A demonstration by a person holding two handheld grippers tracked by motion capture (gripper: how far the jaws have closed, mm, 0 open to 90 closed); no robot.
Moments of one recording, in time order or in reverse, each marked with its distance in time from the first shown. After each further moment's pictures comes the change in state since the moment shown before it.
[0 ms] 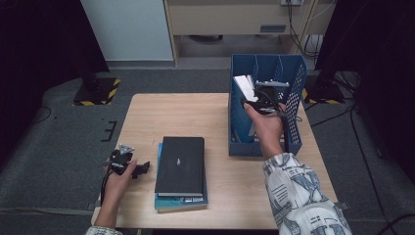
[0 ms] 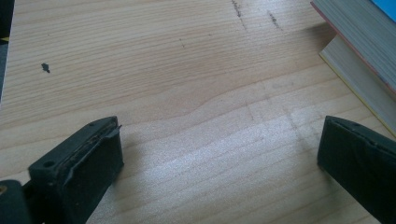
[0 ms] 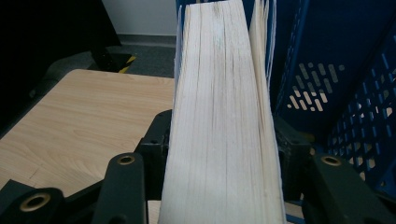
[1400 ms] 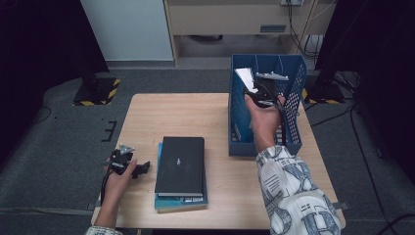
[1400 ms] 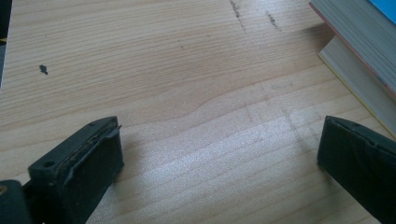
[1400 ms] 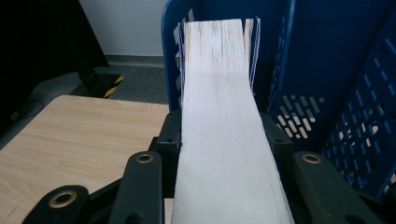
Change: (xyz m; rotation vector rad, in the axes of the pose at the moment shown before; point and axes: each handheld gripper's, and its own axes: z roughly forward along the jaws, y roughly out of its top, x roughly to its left) left arm 0.000 0.001 0.000 0.000 -0.004 0.005; right arm 0.002 0.020 0.007 -0.091 -0.061 0.010
